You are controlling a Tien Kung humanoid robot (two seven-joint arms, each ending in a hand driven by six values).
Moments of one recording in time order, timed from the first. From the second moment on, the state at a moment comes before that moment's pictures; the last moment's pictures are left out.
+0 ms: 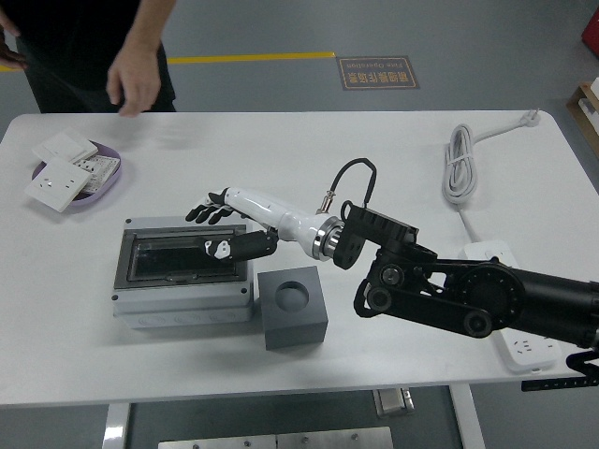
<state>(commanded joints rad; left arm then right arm) 0.07 0.08 -1.18 -0.18 1.03 0.05 0.16 0.88 -0.26 0.30 1.43 -1.25 -0.22 -0.10</state>
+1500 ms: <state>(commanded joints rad) 0.14 0.03 -1.11 -0.18 0.97 0.06 0.17 0.55 -0.48 1.12 1.74 -1.31 -0.22 -0.06</state>
